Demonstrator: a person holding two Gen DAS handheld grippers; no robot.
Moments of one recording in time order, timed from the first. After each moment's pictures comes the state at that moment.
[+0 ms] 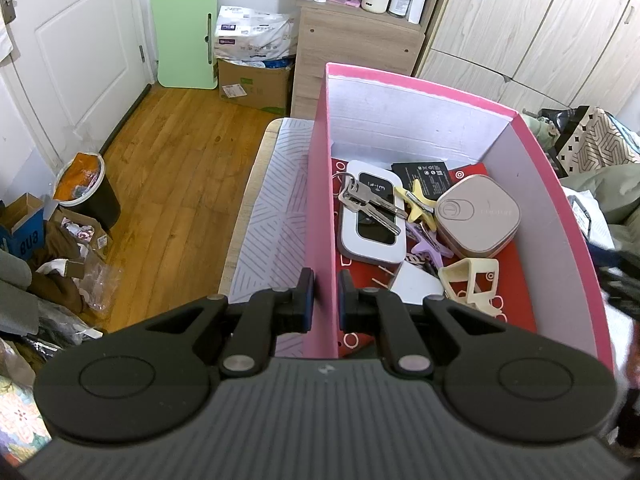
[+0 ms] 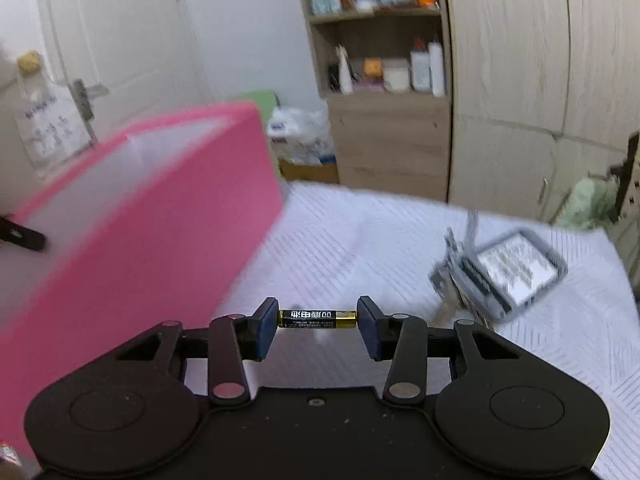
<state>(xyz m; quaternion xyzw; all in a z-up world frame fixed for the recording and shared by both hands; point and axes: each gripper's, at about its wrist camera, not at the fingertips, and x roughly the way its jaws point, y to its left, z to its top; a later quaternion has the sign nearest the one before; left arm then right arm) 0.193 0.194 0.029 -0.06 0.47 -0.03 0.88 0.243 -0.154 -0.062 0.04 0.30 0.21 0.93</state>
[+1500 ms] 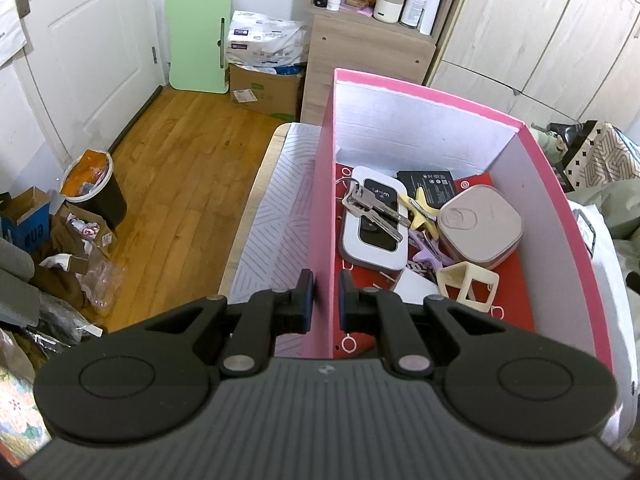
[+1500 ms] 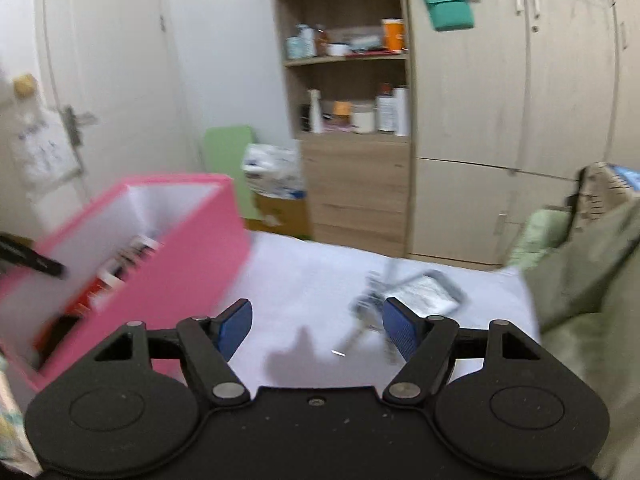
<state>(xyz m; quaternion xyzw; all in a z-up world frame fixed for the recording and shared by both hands) 0.188 0.190 0.027 -0.08 0.46 -0.01 0.89 0.209 -0.218 -0.032 0.01 0.28 0.14 0.95</state>
